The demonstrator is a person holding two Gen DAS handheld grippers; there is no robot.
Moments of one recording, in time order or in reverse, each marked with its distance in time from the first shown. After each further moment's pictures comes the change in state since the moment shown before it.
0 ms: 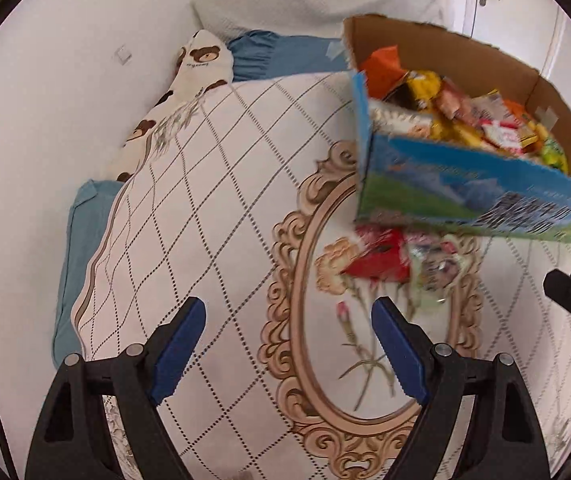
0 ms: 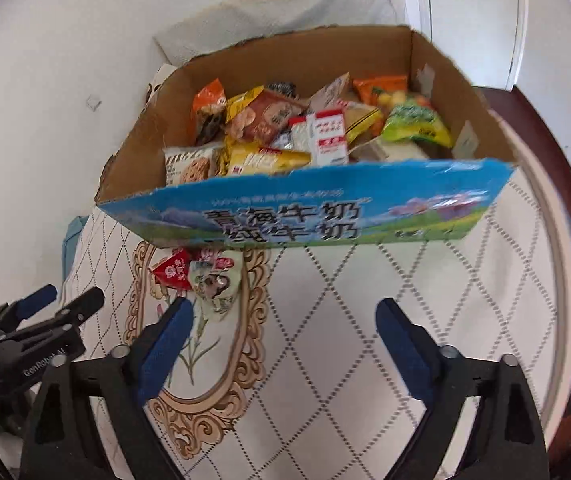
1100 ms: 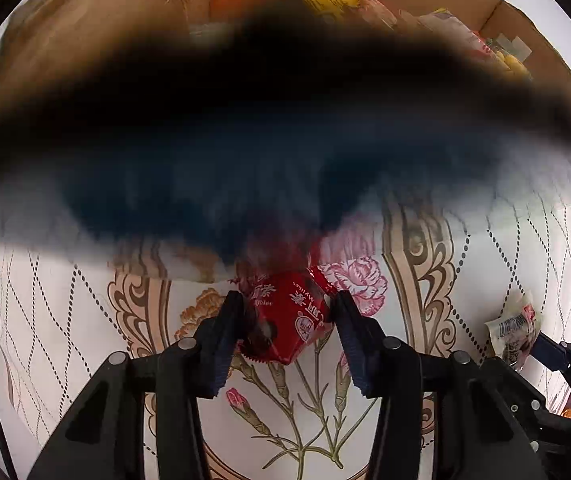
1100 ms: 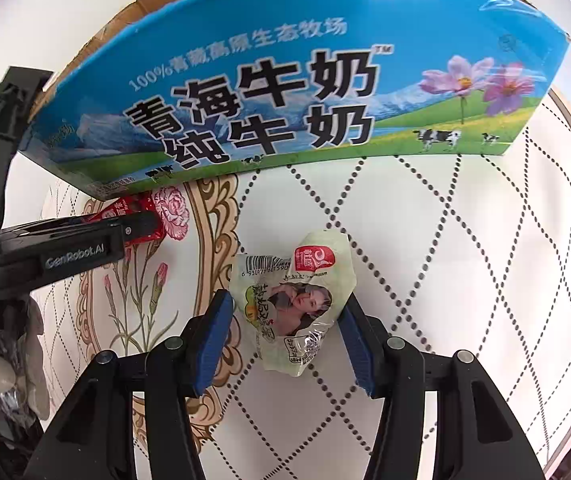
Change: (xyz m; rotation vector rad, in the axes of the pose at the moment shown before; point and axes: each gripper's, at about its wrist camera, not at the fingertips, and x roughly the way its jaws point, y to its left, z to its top) left arm 0.089 -0.080 0.047 0.204 0.176 -0.289; right arm 0.079 0.003 -0.040 0.056 0.115 -0.075
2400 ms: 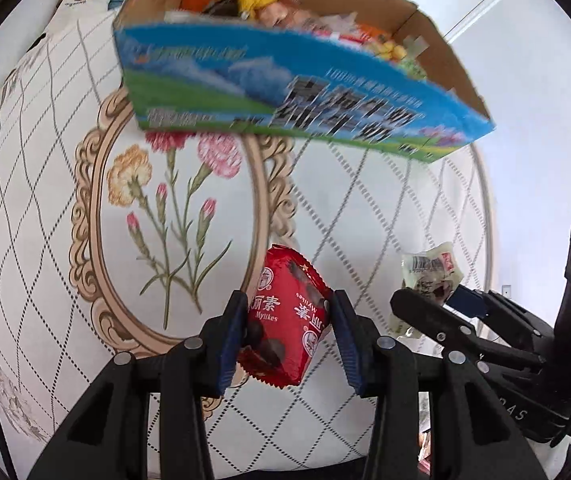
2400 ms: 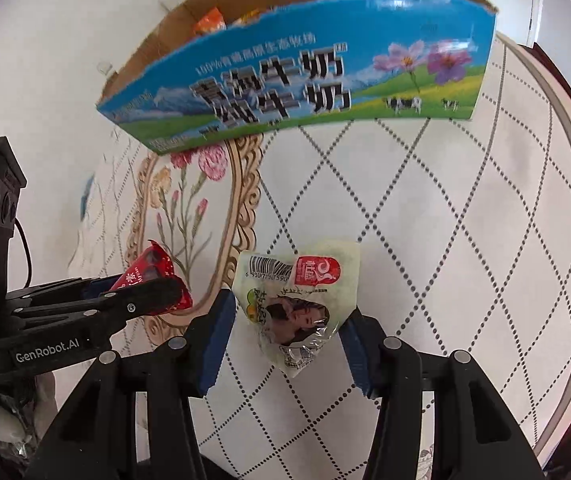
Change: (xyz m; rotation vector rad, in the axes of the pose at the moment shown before) left arm -0.108 -0.075 -0.066 -0.123 0.017 -0.258; right arm -0.064 -0.026 -0.035 -0.053 0.024 0.179
